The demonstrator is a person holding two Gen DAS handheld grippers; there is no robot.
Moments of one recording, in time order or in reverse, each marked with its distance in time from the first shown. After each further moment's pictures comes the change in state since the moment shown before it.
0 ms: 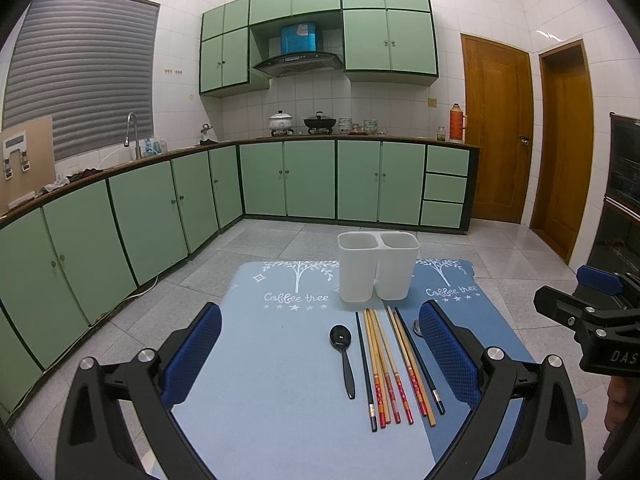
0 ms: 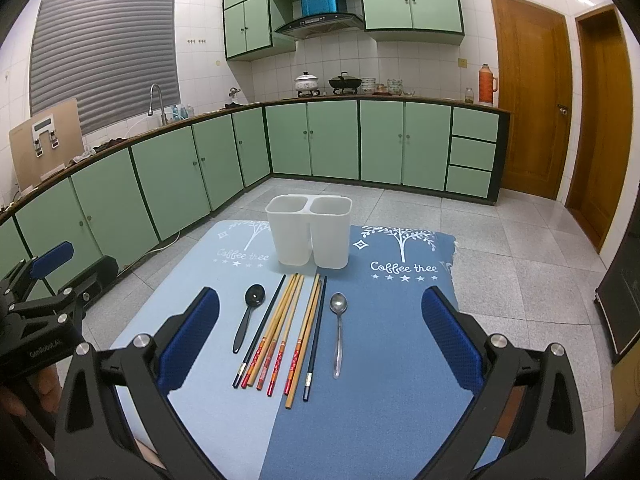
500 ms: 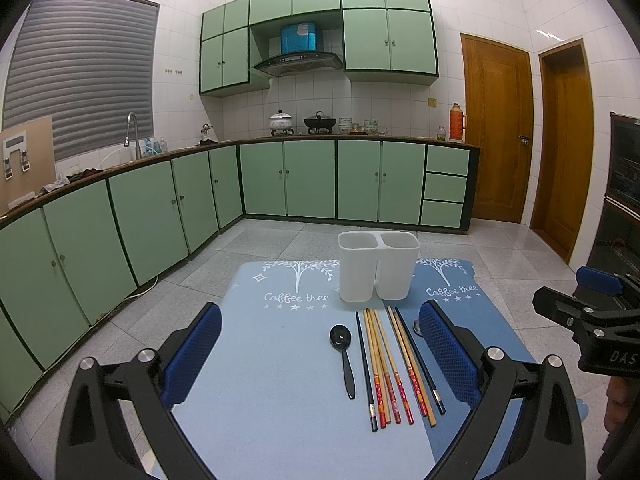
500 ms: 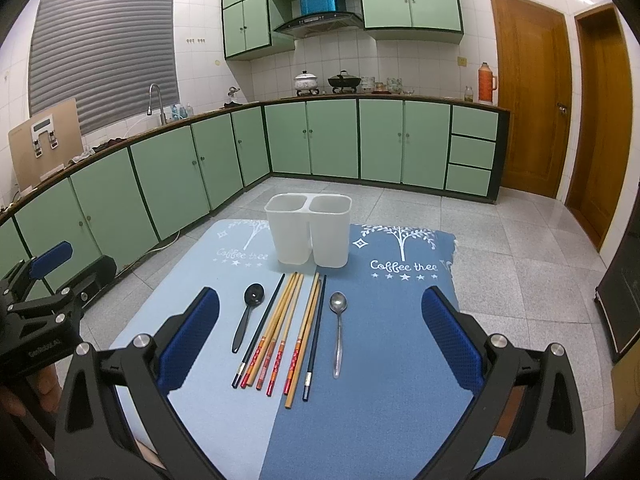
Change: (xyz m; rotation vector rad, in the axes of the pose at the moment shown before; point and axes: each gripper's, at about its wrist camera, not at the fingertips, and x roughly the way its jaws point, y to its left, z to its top) left arm 0.000 0.000 -0.001 0.000 0.000 0.001; right arm 0.001 0.002 0.004 0.001 0.005 0.000
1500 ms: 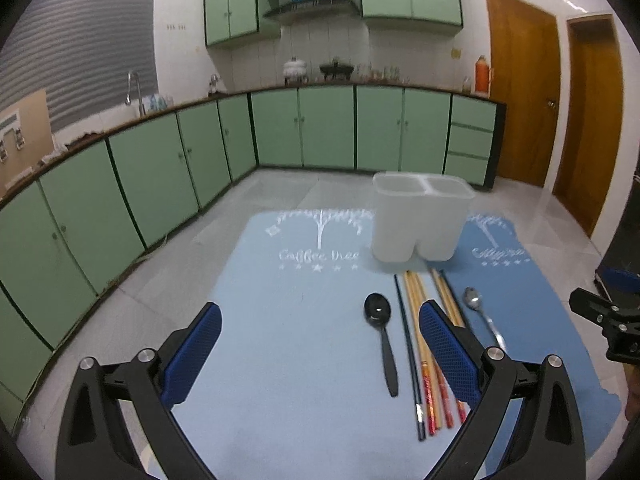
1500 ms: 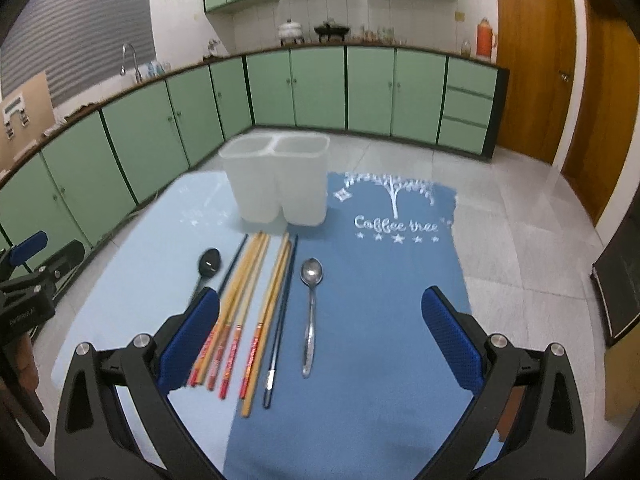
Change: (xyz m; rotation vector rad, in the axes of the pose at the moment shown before) left arm 0.111 0.034 -0.015 -0.008 0.216 0.060; right arm 0.126 -0.038 -0.019 0.021 0.235 -0.040
